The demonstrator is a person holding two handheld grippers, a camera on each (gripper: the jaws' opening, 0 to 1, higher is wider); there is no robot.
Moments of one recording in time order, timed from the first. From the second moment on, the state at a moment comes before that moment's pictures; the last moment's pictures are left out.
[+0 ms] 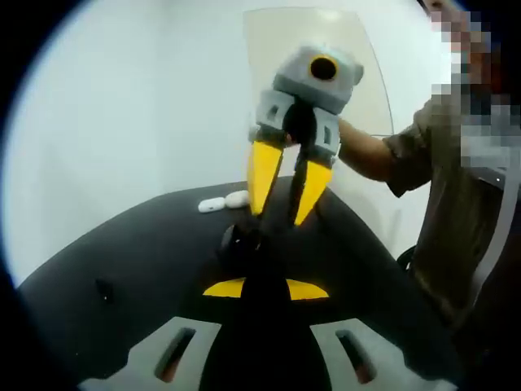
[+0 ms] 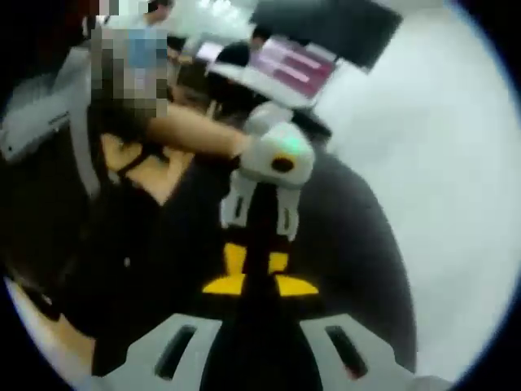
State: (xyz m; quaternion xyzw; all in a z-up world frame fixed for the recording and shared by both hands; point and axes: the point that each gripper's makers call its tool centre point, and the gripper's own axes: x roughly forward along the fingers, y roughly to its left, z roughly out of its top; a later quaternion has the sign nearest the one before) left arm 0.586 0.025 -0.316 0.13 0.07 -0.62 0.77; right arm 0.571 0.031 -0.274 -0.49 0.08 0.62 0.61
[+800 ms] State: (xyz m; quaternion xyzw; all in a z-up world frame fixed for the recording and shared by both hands) left arm 0.585 0.025 -0.316 0.13 0.07 -0.62 0.77; right arm 0.582 0.022 -0.260 -0.23 0.12 0.68 0.68
